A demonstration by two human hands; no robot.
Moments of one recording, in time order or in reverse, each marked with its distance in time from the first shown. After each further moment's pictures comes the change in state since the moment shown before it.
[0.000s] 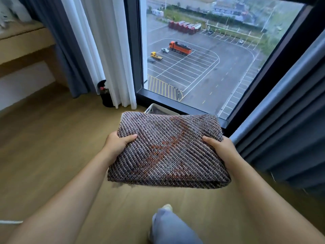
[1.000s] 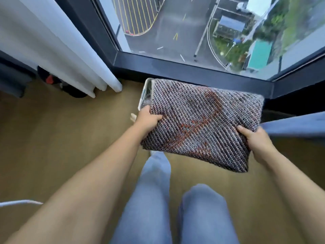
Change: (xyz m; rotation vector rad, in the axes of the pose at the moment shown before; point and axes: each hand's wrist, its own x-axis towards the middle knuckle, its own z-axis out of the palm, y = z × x) left_hand 0.621 0.072 0.149 0.377 -0.321 -0.274; right_hand 0.521 0.009 0.114 0.071 0.351 0.441
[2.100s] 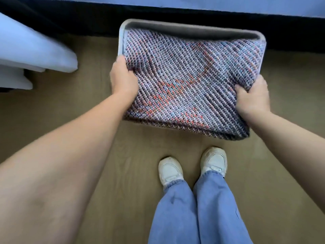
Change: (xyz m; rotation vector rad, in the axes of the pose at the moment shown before) left_hand 0.470 -0.162 0.036 0.603 0.399 0.198; right_hand 0.381 0.166 0.267 -0.484 0.191 -0.080
